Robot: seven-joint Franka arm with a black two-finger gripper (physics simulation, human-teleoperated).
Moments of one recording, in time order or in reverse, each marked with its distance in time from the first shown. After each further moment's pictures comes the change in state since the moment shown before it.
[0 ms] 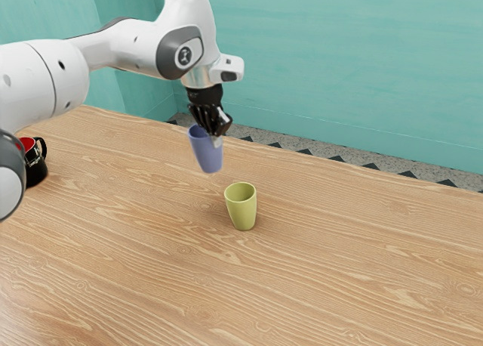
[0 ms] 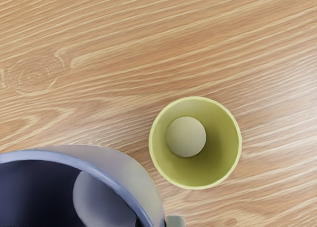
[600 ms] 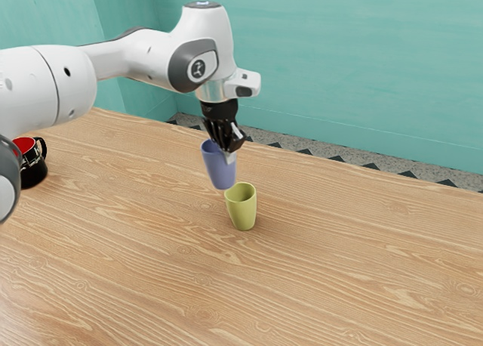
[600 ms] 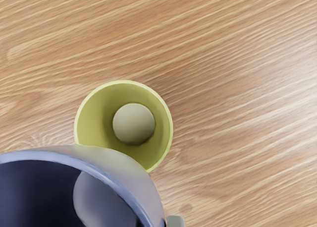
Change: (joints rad) arm -0.054 -0.026 -0.021 -0.070 -0.003 0.005 -0.003
